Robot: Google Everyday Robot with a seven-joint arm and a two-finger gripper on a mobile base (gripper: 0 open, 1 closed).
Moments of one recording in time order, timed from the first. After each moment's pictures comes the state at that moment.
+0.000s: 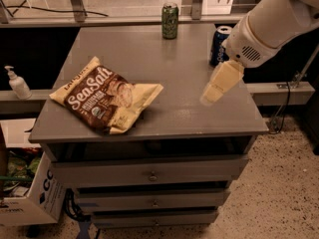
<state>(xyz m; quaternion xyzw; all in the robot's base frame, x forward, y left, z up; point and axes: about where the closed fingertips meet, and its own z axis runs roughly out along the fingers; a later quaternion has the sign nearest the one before) 0.550 -0.143 0.925 -0.54 0.80 0.05 0.26</state>
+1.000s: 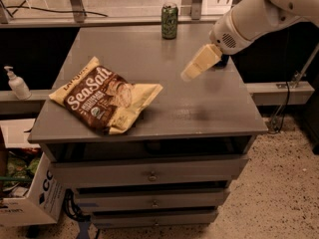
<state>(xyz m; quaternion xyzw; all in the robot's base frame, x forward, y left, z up) 0.636 -0.119 0.917 -0.48 0.80 0.10 0.33</state>
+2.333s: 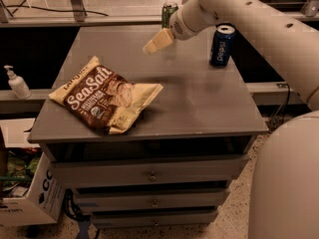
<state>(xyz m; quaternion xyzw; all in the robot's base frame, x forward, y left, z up) 0.780 -0.042 0.897 -0.38 0.83 0.10 0.40</state>
